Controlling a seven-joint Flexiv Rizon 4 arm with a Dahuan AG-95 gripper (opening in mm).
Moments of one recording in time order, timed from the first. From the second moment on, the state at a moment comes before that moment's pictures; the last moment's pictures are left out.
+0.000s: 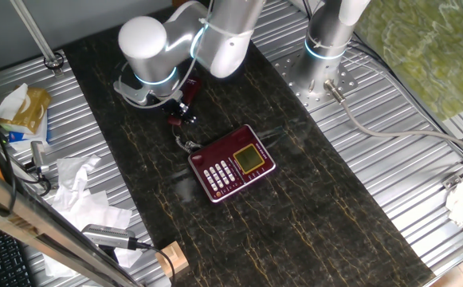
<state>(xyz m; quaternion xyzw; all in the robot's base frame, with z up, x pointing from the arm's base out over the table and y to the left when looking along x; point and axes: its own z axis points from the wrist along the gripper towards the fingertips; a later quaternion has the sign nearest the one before) 0.480 -0.062 0.014 0.28 -0.96 0.05 0.08</state>
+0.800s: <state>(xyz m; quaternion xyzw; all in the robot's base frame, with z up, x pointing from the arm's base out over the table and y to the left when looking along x) 0.481 -0.060 0.015 0.27 -0.96 0.05 0.08</state>
